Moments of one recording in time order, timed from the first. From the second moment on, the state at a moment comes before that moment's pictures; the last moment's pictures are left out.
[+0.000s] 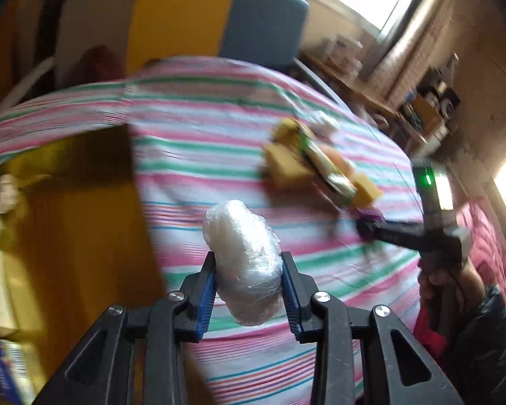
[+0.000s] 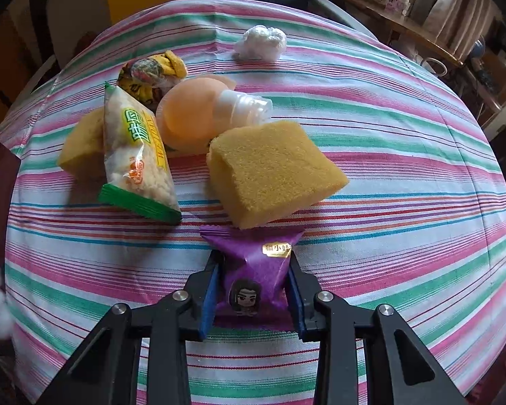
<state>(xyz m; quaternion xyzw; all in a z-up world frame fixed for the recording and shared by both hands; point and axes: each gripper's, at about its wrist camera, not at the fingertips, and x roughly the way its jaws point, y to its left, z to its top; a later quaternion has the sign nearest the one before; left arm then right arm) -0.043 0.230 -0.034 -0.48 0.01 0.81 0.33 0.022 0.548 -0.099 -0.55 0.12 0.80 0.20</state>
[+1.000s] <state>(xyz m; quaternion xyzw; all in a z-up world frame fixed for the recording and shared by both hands) -0.187 0.107 -0.074 -0.49 0.03 0.86 0.11 0.017 0.552 -0.104 -0.54 0.11 0.81 0.20</state>
